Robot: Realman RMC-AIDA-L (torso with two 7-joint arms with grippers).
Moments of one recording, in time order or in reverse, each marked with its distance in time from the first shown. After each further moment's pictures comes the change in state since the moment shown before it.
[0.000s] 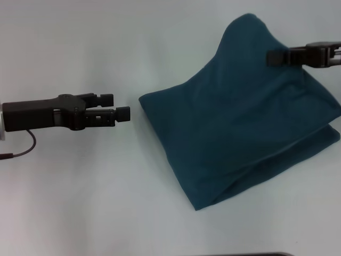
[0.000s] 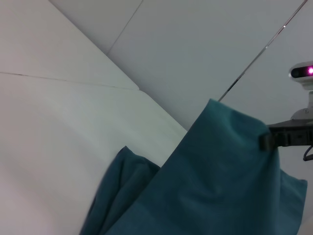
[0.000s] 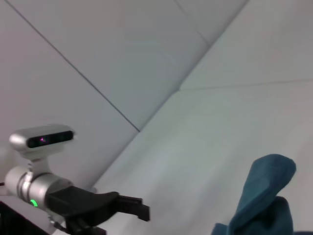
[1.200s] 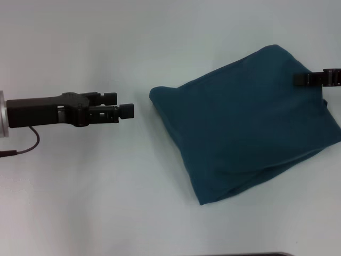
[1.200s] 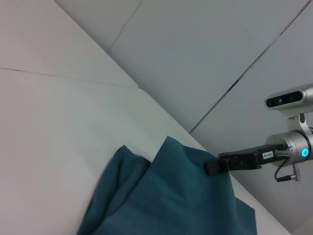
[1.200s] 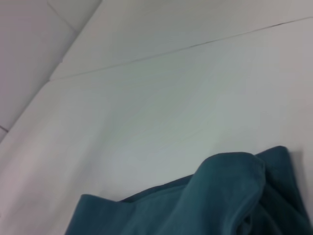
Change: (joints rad) left arm -0.018 -0.002 0.002 0.007 0.005 -0.006 -0.033; right arm -0.064 0.011 0.032 0.018 -0.186 0.274 0.050
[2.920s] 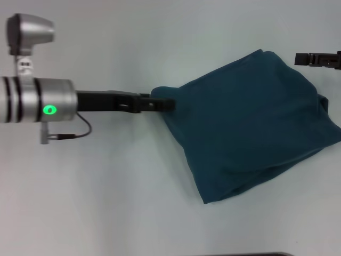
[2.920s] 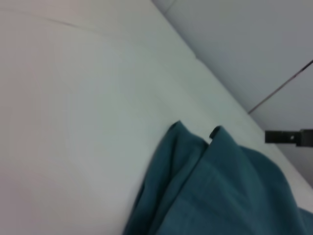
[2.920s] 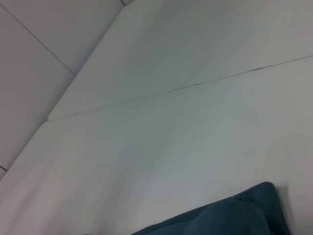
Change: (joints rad) left arm -0.178 -0.093 0.036 0.118 0.153 -0.318 -0.143; right arm -0.018 -0.010 0.043 -0.014 0.068 0.007 0.001
